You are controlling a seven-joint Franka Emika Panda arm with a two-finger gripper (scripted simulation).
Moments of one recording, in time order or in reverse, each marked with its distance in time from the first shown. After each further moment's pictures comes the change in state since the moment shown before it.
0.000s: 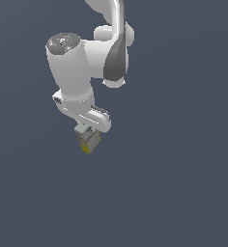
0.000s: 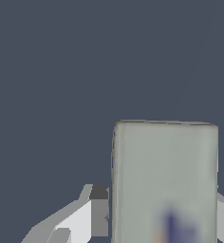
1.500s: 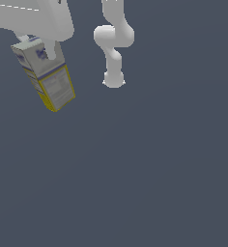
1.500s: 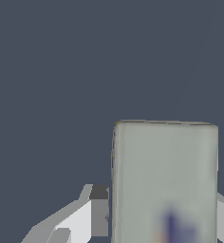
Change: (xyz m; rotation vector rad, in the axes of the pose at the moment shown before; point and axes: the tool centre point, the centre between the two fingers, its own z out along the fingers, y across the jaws) arm 0.018 0.061 -0.260 0.000 0.002 0.000
